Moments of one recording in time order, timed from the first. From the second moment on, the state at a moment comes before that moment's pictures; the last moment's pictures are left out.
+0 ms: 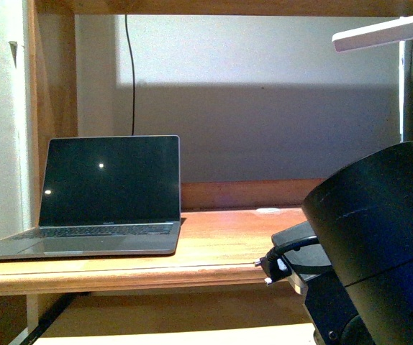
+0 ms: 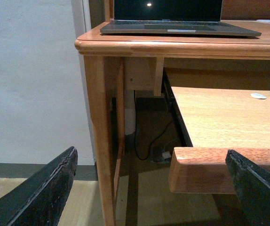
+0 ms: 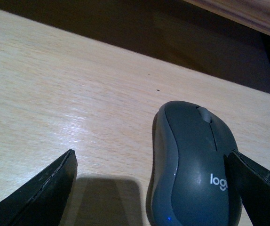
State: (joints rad) left arm -0.01 0.01 0.01 0.00 0.00 0.00; right arm 0.69 1.53 0.89 0.08 0.54 -0.04
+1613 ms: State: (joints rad) left arm -0.01 0.01 0.01 0.00 0.00 0.00; right arm 0.60 1.81 1.58 -0.14 0.51 0.08
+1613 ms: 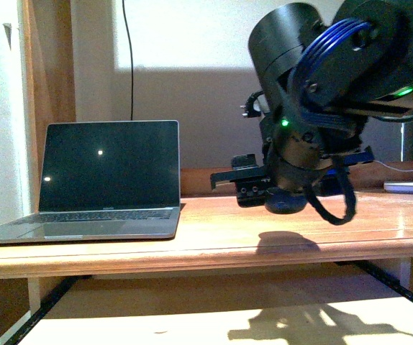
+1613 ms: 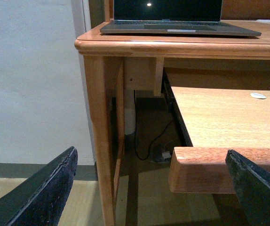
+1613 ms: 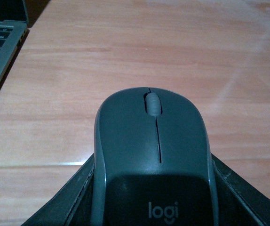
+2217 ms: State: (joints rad) left arm -0.01 0.01 0.01 0.00 0.00 0.00; right arm 0.61 2.10 1.83 -0.14 0.58 0.07
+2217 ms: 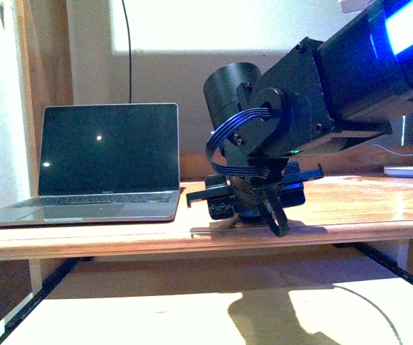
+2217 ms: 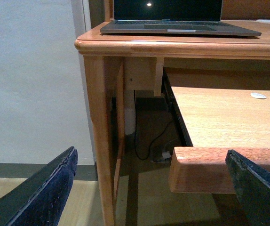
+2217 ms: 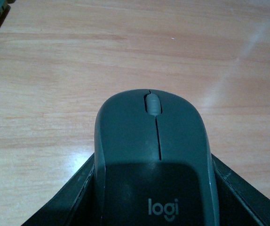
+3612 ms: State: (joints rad) left arm -0.01 0.01 0.01 0.00 0.00 0.00; right arm -0.03 1.10 0.37 0.50 -0.83 -0.10
